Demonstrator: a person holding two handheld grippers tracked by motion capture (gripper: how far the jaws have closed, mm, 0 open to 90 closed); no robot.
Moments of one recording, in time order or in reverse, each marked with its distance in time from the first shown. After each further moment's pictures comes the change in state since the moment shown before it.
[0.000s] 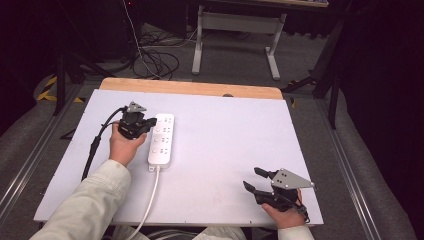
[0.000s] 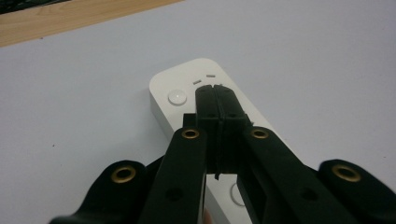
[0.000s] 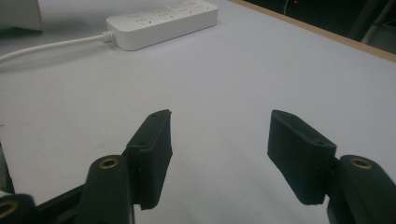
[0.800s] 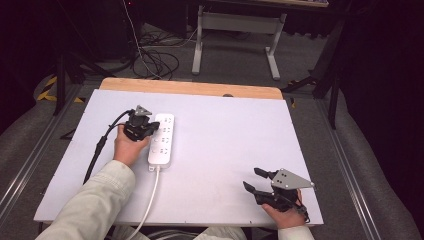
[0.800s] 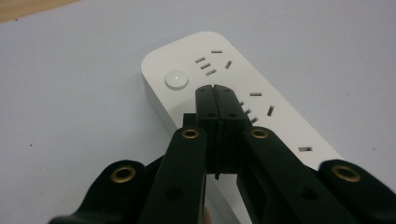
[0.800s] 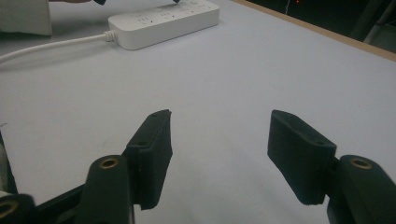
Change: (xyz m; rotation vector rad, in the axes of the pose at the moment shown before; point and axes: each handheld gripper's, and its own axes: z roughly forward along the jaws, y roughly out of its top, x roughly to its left) left arm 0.001 -0.010 0.025 0.056 0.006 0.038; right arm 0.000 0.000 0.000 0.001 0.007 -0.001
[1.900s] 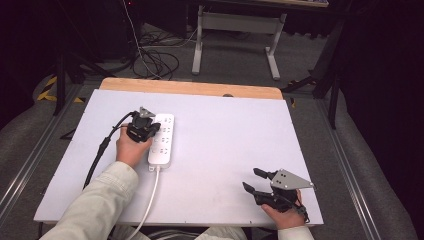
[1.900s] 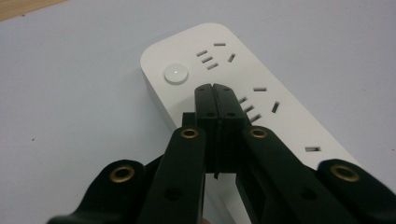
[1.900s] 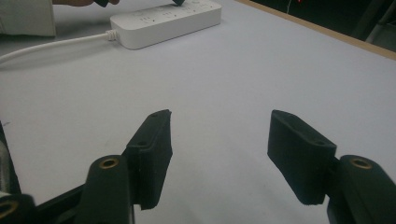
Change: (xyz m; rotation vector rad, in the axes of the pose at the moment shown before) left arm -0.009 -0.001 0.005 0.026 0.062 0.016; right arm 0.001 0.000 0.000 0.005 0.005 -0.004
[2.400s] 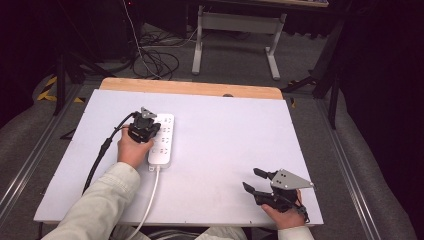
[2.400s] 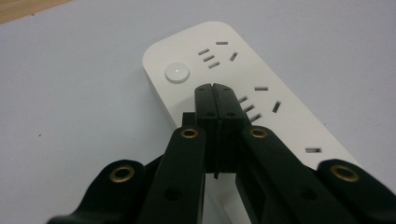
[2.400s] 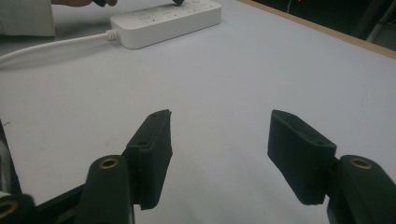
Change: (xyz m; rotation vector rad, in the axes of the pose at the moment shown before) left arm -0.006 0.001 0.000 0.010 0.042 0.002; right arm 0.000 0.000 0.000 0.003 0.000 0.000
